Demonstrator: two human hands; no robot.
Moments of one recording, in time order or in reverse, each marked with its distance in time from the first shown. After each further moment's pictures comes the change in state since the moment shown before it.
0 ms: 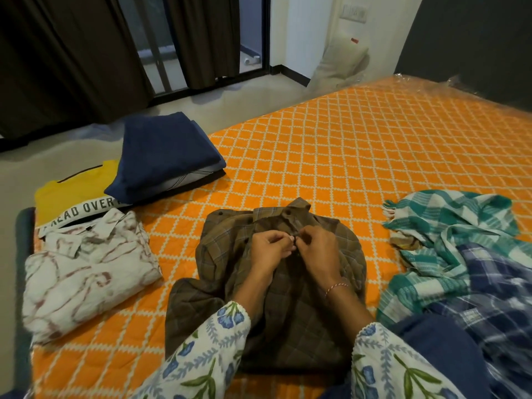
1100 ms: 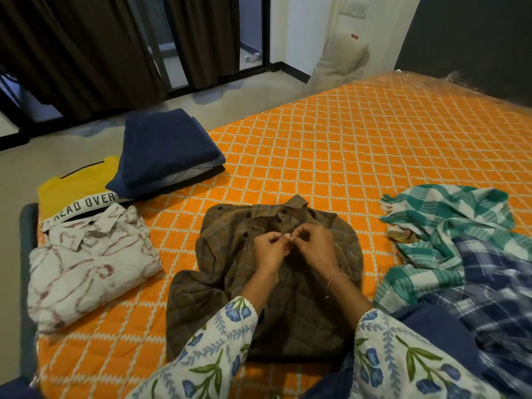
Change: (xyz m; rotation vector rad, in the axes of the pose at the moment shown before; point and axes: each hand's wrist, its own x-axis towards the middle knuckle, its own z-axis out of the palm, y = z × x) left_hand -0.008 -0.017 0.014 -0.027 0.114 -0.034; right_hand -0.005 0.007 -0.002 0.209 -0.173 0.058
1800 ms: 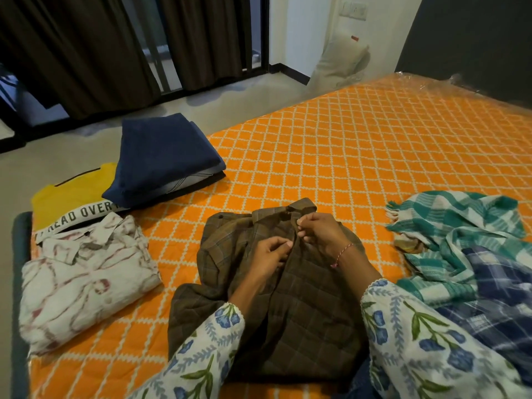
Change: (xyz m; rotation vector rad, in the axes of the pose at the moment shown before) left_hand 0.035 -0.002 -0.022 0.159 -0.308 0.059; right_hand 0.056 -0.019 -0.018 0.602 -0.173 0.409
